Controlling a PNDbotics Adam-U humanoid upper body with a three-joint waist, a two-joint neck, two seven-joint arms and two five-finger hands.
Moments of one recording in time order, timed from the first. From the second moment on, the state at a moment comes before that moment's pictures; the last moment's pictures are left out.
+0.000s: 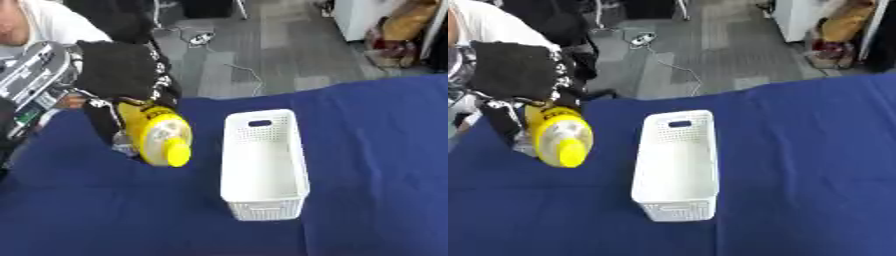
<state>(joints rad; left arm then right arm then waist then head) -0.90 1.00 -0.29 -1.52 -1.07 -0.90 -0.05 -0.46 -0.48 0.01 -1.98 -0.33 -0.63 -0.15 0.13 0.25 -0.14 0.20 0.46</state>
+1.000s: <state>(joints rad) -1.03 0.86 -0.33 -1.39 -1.29 -0.89 0.16 -0.52 -0.46 0.02 -1.98 -0.36 -0.63 -0.13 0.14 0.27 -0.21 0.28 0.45</state>
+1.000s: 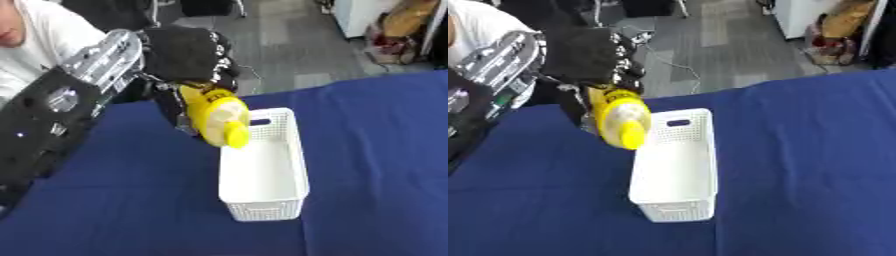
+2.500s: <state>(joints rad) -1.06 0.77 -0.40 -1.28 -1.48 -0.85 0.40 -0.60 -0.40 0.03 -1.98 -0.41 -0.64 -0.10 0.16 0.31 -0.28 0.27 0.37</state>
